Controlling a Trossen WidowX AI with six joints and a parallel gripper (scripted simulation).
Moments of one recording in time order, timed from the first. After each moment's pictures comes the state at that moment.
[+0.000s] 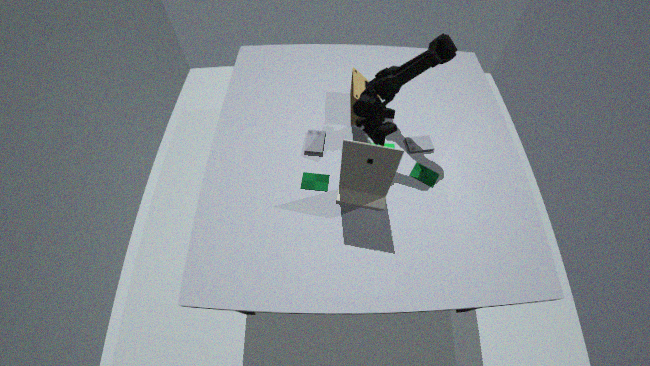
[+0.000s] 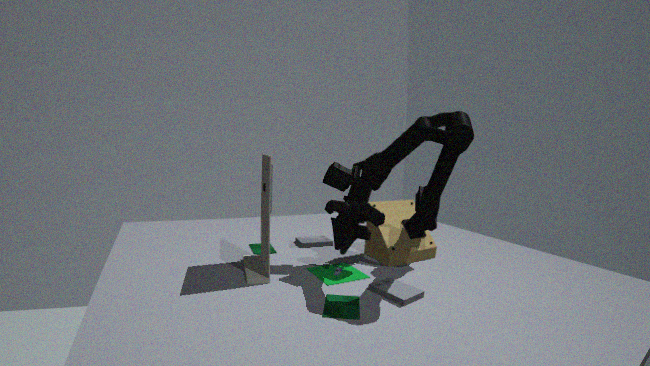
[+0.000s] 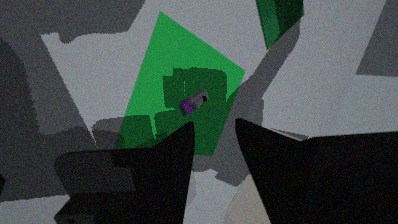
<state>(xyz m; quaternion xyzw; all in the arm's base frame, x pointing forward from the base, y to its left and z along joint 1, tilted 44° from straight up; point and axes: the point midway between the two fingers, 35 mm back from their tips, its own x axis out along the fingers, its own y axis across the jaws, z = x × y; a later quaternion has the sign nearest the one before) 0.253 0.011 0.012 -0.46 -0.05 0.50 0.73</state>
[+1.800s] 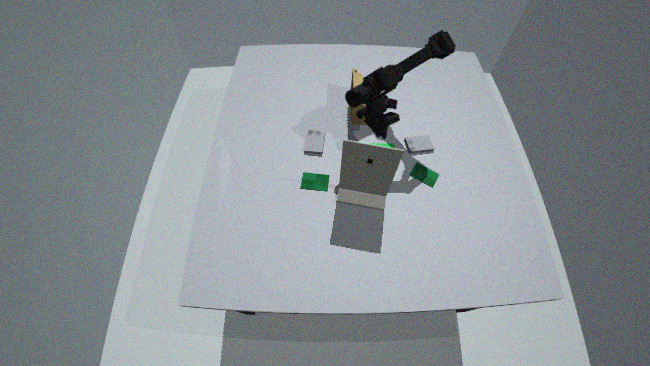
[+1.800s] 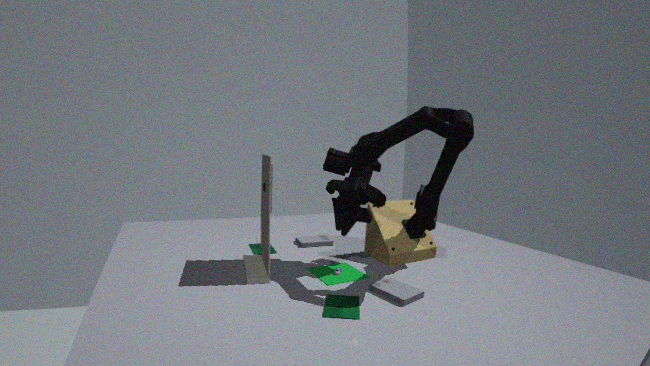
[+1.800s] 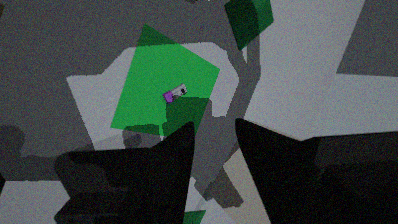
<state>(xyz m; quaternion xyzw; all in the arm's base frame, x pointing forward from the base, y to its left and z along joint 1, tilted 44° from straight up) 0.252 -0.025 0.046 -0.46 -0.05 0.50 0.73</state>
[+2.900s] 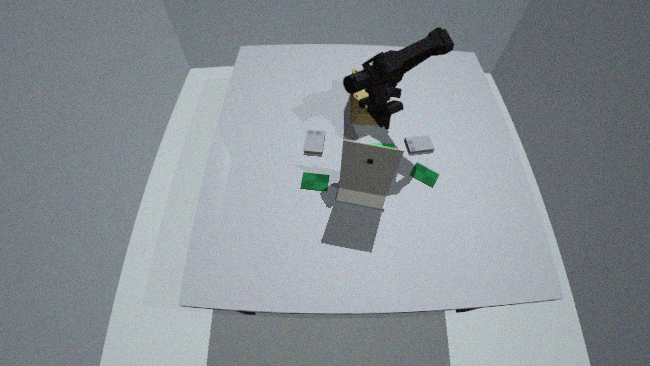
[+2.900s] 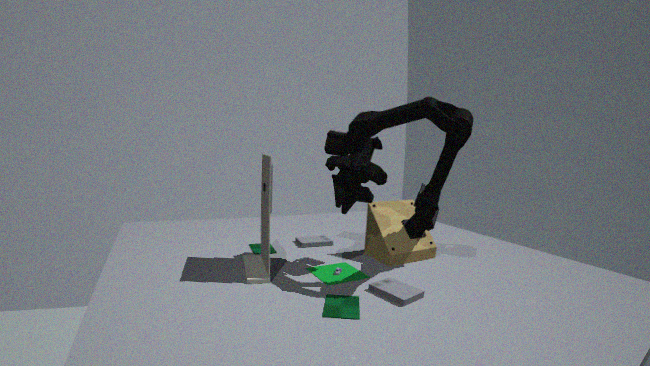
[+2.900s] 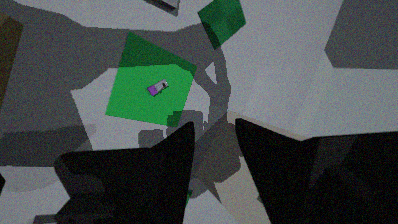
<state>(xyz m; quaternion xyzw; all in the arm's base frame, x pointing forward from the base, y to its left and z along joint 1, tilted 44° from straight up) 0.254 -0.064 0.088 -0.45 -0.04 0.50 0.74</state>
